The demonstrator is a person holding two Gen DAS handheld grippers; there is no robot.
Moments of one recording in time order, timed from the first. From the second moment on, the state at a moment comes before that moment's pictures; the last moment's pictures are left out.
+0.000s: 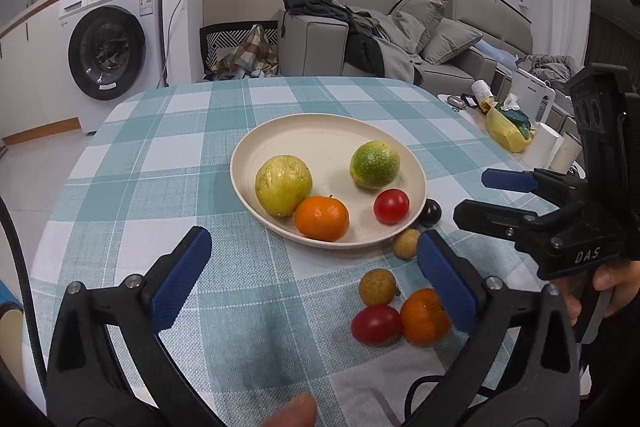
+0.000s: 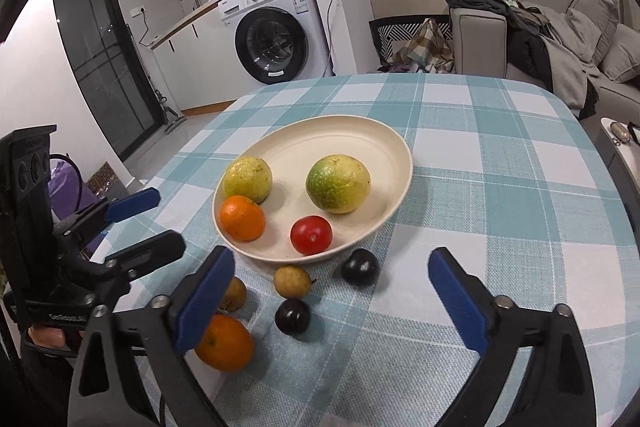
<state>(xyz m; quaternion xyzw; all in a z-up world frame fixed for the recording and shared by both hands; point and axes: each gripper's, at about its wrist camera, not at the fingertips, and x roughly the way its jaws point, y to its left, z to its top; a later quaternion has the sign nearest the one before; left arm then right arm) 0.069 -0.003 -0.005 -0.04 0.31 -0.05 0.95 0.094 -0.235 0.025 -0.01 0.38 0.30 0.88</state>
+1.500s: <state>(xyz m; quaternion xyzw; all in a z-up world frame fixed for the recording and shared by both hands) 0.062 -0.006 -0.043 -0.01 0.41 -0.10 0.91 0.079 -0.226 -0.010 -0.09 0.44 0.30 0.84</state>
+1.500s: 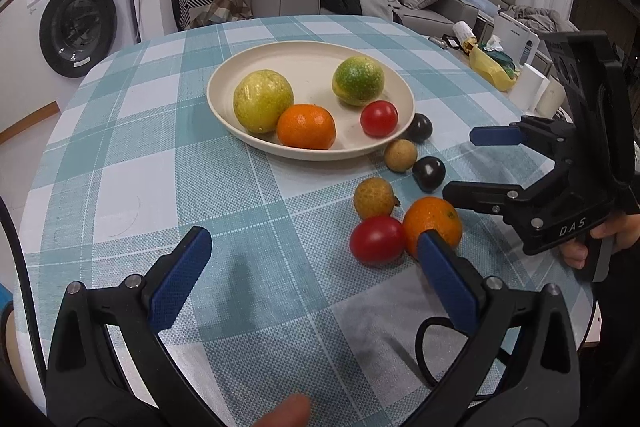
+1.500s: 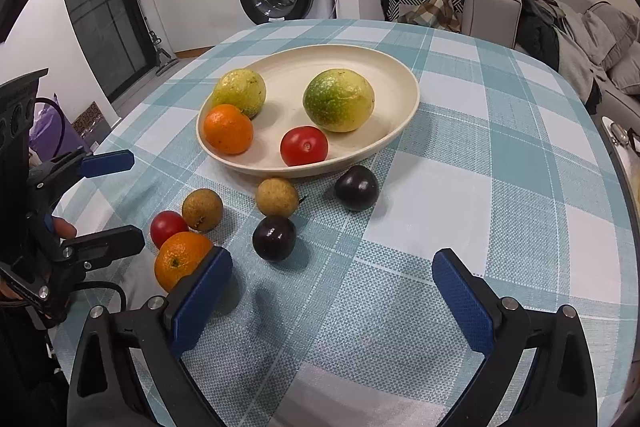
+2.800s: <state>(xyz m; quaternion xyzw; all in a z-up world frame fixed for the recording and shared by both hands) 0.066 -0.004 -0.052 -0.02 0.43 -0.12 0.90 0.067 -0.207 -0.008 -0.10 0.42 0.34 0.84</state>
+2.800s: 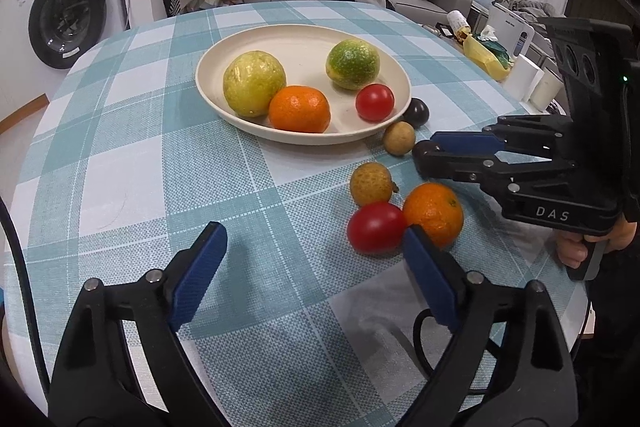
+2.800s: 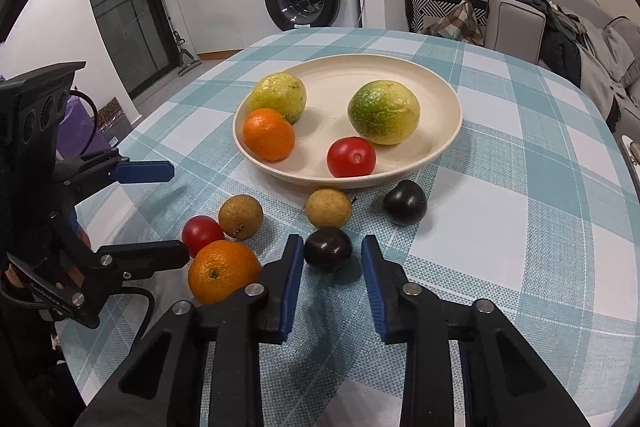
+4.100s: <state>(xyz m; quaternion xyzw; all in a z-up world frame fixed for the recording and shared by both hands) 0.061 -0.001 -0.047 -0.04 0.41 -0.16 0.90 0.072 -0.218 -0.004 -0.09 0.41 0.33 0.84</state>
